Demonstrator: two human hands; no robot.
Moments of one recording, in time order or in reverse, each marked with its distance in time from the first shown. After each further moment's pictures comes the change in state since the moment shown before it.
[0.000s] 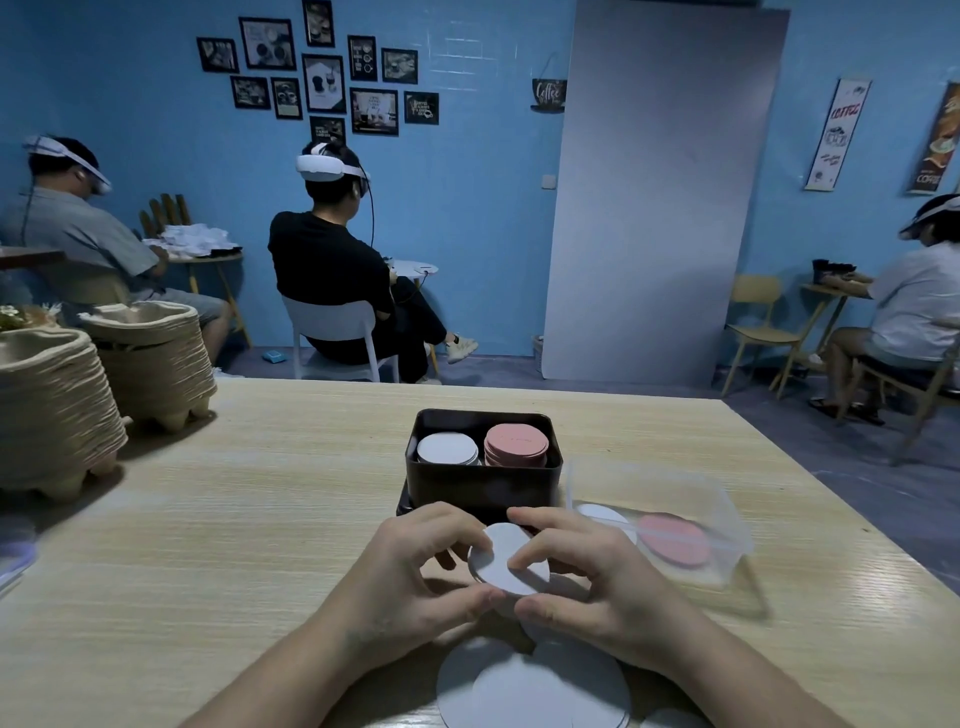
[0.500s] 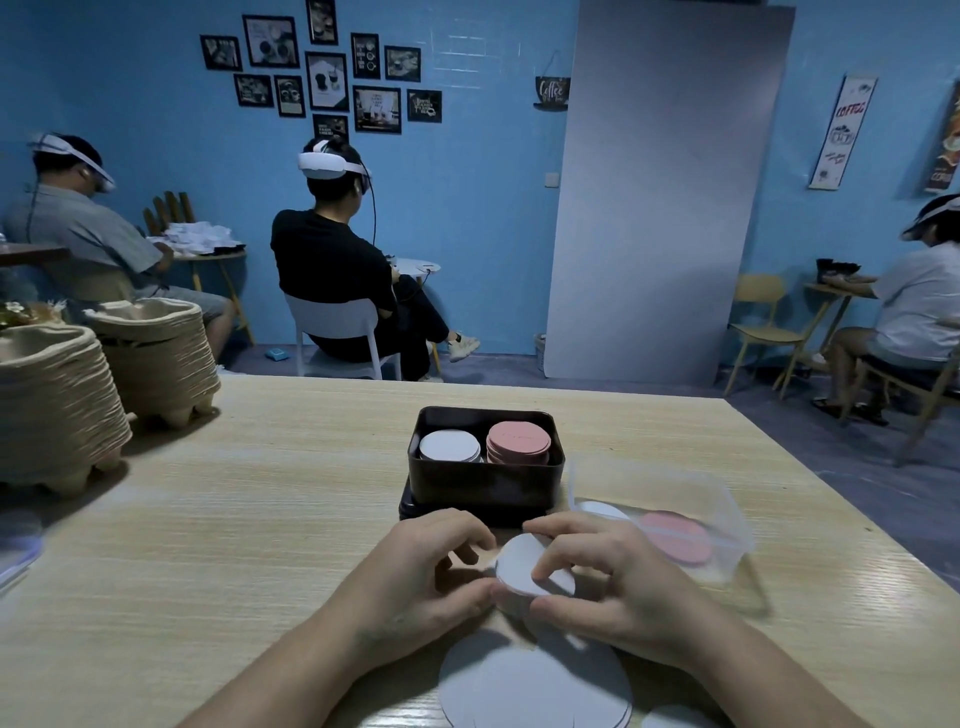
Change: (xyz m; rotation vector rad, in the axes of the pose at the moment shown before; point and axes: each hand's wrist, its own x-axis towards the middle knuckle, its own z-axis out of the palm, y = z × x) left_hand -0.002 -0.002 0.004 0.099 -0.088 -0.064; right_hand -0.006 0.008 -0.010 -0.102 -0.019 0.035
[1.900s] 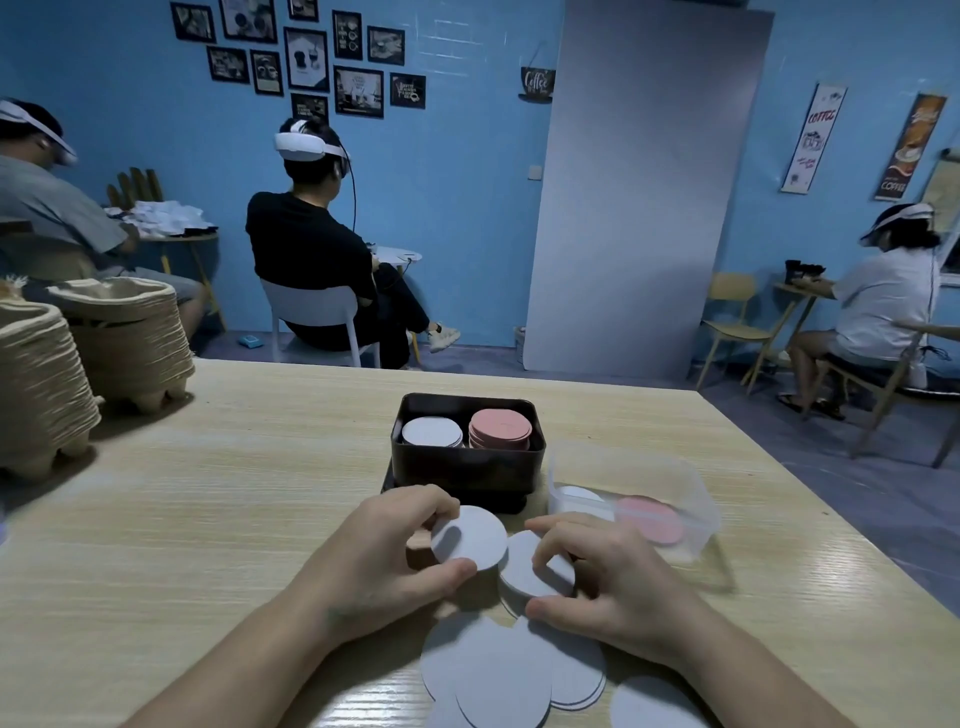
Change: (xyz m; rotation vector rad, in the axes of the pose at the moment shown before) left_hand -0.003 0.002 -0.014 0.105 -0.010 -0.074; right_hand -0.019 0.004 0.000 -0.092 -0.002 0.054
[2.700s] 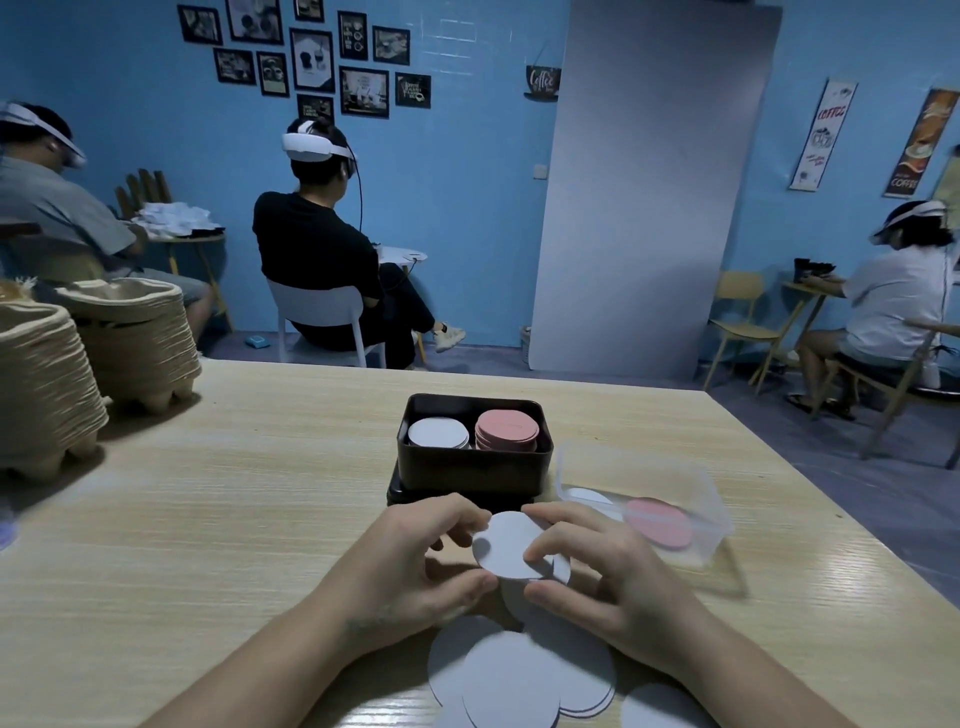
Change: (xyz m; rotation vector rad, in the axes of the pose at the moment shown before) left_hand 0.001 0.001 0.014 -0.148 0.001 0.080; right_hand 0.004 -0.008 0.003 0.024 0.078 -0.120
